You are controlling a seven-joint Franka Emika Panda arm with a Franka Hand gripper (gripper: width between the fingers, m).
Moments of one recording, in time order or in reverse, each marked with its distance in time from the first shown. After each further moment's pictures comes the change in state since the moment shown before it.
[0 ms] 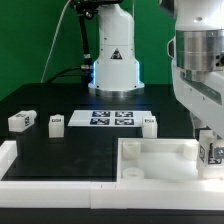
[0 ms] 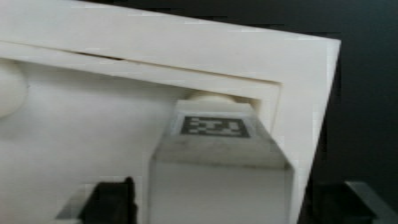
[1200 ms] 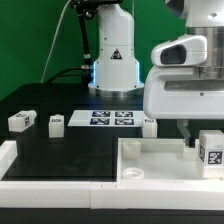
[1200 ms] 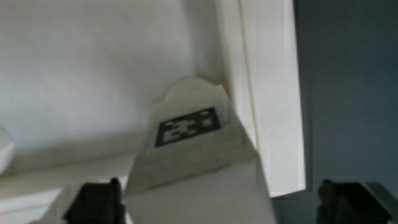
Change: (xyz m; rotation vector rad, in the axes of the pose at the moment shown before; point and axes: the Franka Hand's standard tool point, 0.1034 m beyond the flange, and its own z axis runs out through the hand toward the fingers) arm -0.007 -0.005 -0.002 0.003 0.045 -1.250
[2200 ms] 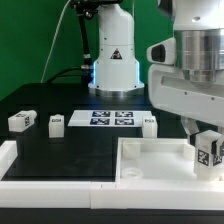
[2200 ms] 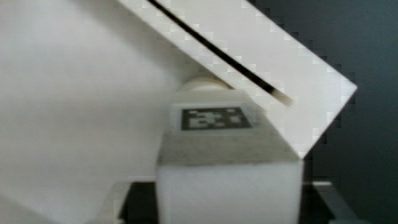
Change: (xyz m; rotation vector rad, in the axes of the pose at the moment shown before) arm 0.002 0.013 0.003 0.008 -0.011 0.940
